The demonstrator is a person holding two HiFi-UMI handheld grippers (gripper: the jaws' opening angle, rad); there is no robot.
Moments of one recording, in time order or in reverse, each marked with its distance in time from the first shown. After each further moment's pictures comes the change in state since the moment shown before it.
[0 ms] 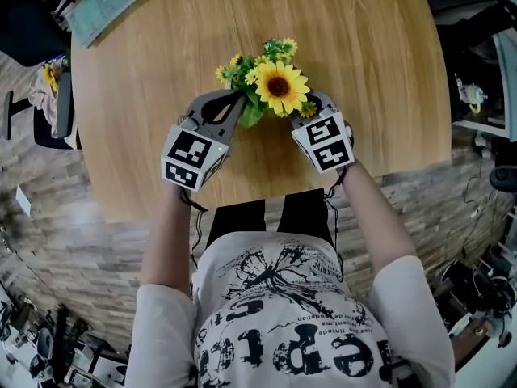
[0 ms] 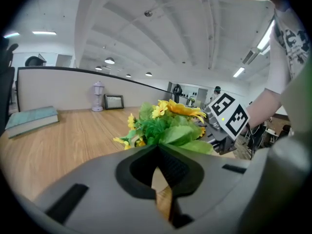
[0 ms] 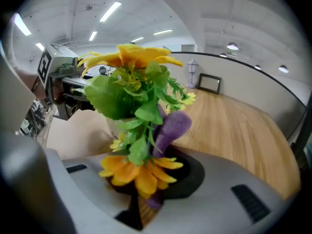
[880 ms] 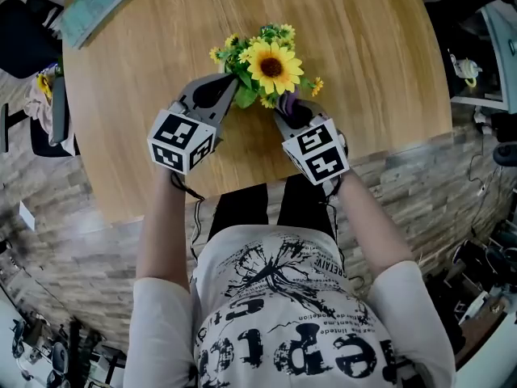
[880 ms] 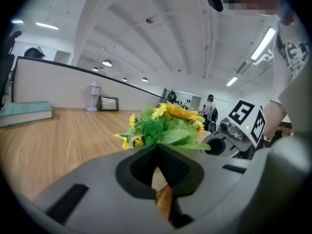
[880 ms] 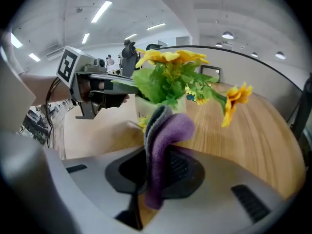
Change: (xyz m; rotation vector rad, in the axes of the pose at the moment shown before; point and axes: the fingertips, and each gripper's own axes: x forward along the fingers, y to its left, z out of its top) left arm -0.003 0.001 -0.001 -0.036 -0.079 -0.090; right arm -0.025 0.061 -0.026 0.097 0.066 0.030
